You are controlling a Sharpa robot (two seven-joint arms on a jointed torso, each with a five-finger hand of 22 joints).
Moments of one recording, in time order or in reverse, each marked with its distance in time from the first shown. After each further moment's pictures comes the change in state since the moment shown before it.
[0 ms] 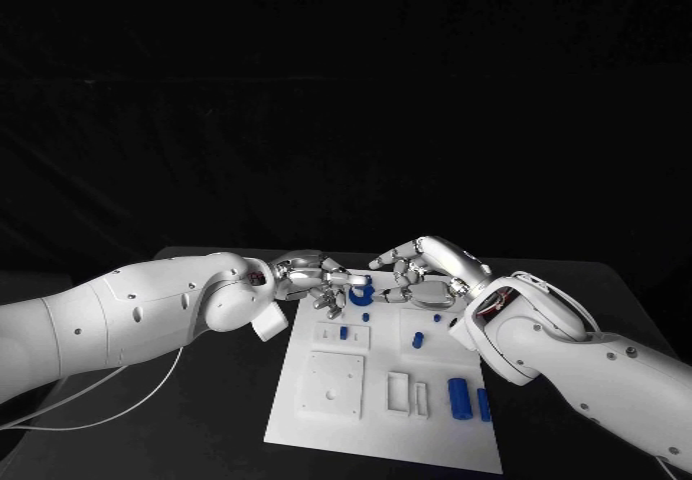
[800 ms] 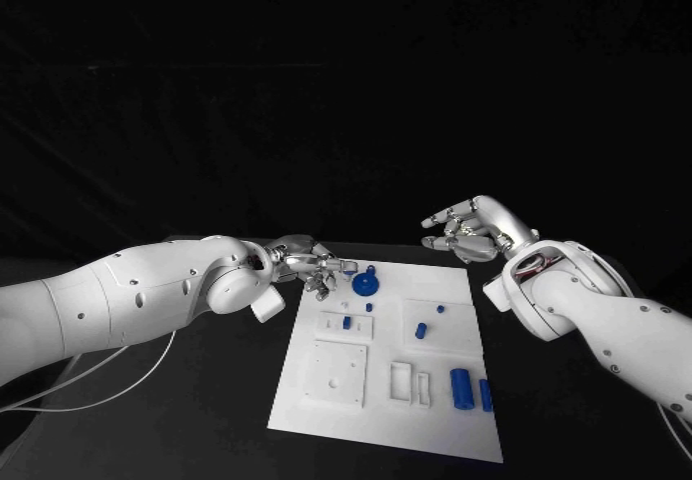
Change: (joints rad) left arm 0.011 -0.008 0.001 -0.025 -0.065 -0.128 -0.085; left_hand -0.020 -0.037 0.050 0.051 0.077 0.017 -0.003 -0.004 0.011 0.008 -0.006 0.007 -0.009 0.014 -0.004 -0.013 0.029 0.000 0.009 -0.002 0.006 0.000; right arm 0.013 -0.007 0.091 -0.148 0.134 -0.025 -0.039; right_hand -0.059 -0.020 0.193 -0.034 0.161 0.093 -0.022 0.000 0.002 0.052 -0.023 0.036 0.059 0.024 -0.016 0.006 0.015 -0.017 -0.004 -0.018 0.089 0.000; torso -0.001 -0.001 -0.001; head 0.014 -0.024
